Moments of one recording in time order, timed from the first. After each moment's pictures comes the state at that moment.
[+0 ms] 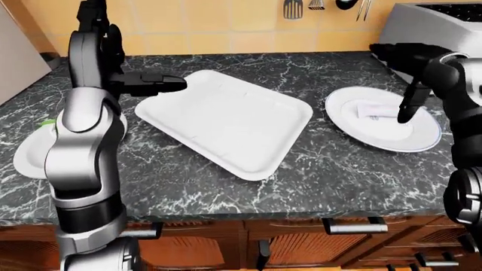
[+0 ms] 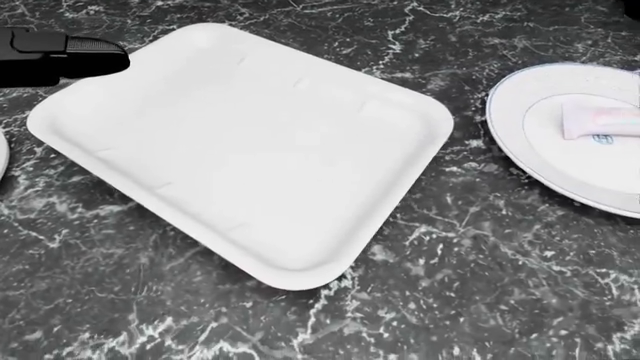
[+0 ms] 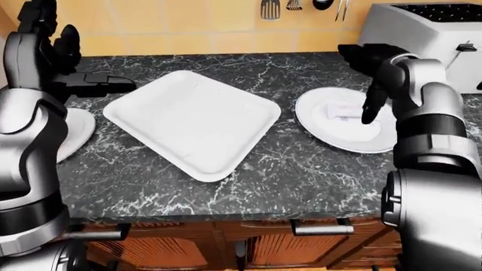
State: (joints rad) left arm -0.77 0.39 0.23 -0.19 -0.14 0.65 0.05; right arm -1.27 -0.77 -0.01 1.16 -1.17 -0.30 0.41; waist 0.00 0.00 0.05
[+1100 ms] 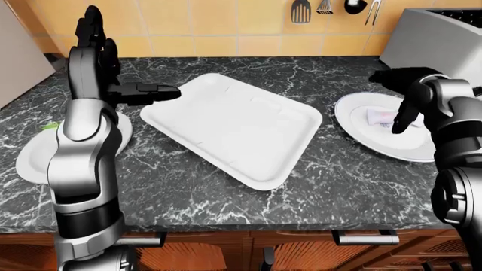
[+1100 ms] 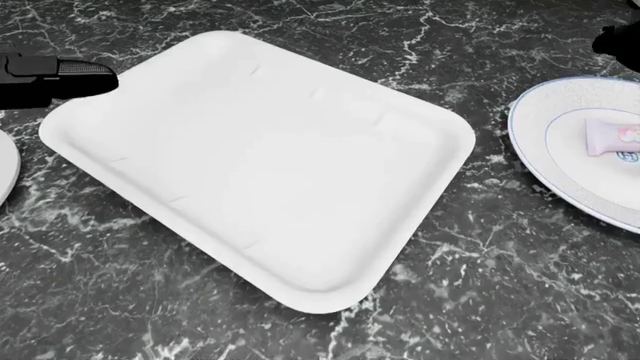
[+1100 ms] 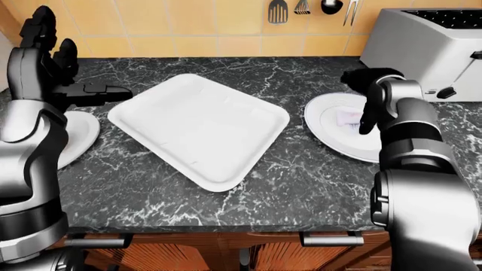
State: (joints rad) left arm -0.71 0.40 0.25 -0.15 -0.14 0.59 0.05; right arm -1.26 -0.72 -0.02 1.30 -1.32 -0.18 0.32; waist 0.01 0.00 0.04
